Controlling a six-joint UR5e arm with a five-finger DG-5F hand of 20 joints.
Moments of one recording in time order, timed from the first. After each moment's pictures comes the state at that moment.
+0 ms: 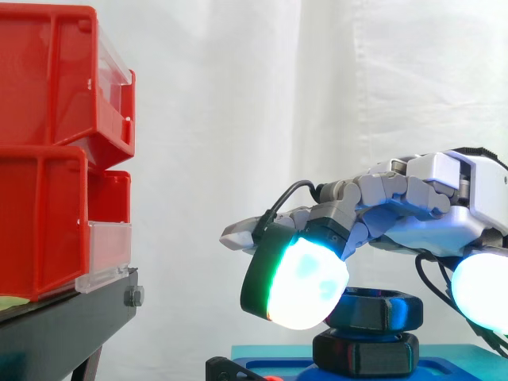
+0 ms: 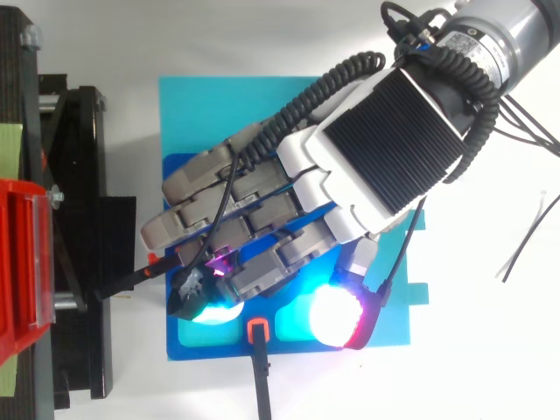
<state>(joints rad) -0.11 -2.41 -1.16 -2.33 -2.39 -1.25</state>
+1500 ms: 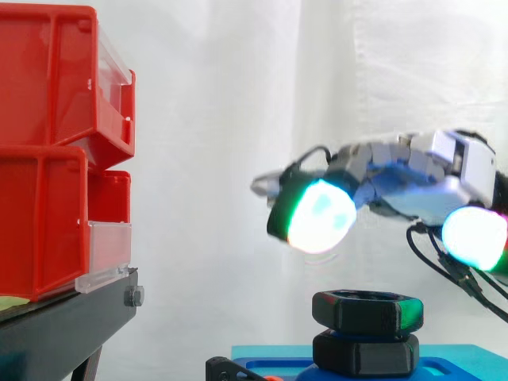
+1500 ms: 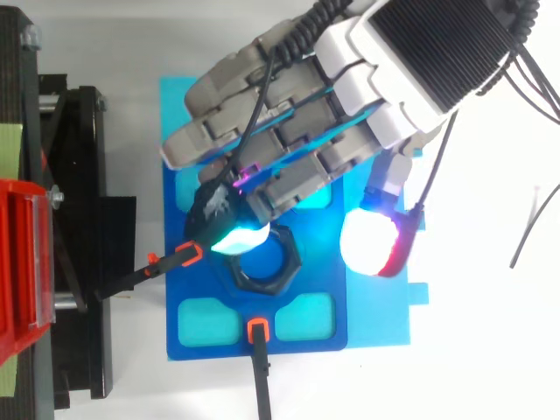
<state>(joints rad) -0.20 -2.41 -1.12 -2.20 -2.51 -1.13</state>
